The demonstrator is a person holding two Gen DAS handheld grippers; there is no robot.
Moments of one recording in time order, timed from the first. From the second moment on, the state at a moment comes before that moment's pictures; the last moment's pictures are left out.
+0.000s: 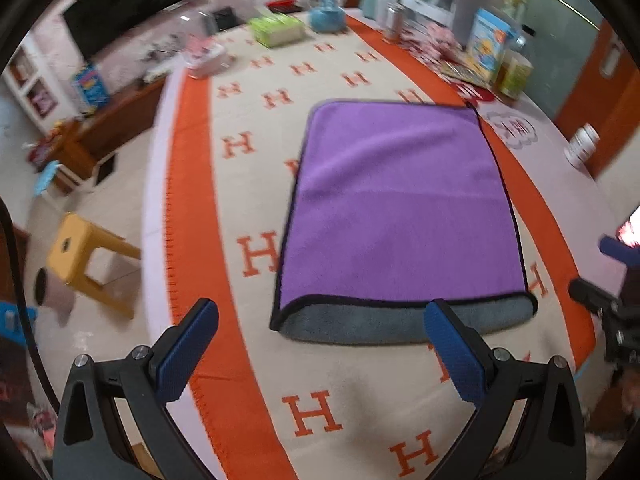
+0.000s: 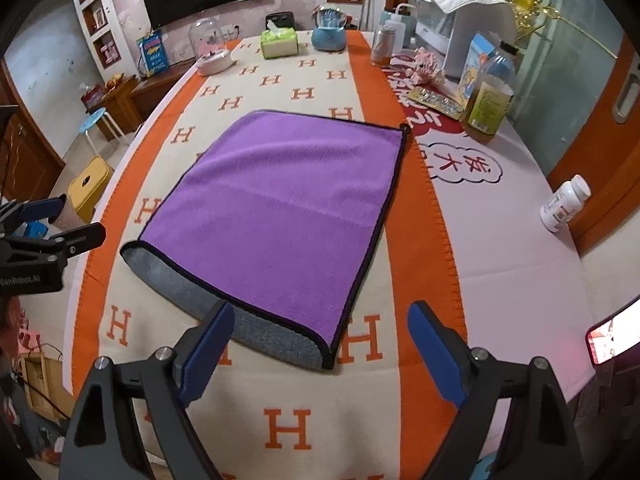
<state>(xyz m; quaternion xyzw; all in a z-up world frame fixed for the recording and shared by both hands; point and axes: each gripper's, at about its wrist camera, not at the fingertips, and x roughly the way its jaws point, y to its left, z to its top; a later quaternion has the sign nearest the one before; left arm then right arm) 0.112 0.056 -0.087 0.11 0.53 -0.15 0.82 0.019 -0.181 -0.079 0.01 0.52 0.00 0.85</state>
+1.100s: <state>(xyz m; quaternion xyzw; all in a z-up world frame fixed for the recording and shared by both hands) 0.169 0.066 -0.169 0.15 0.59 -0.38 0.70 0.040 -0.197 -0.161 0.04 0.60 0.17 0.78</state>
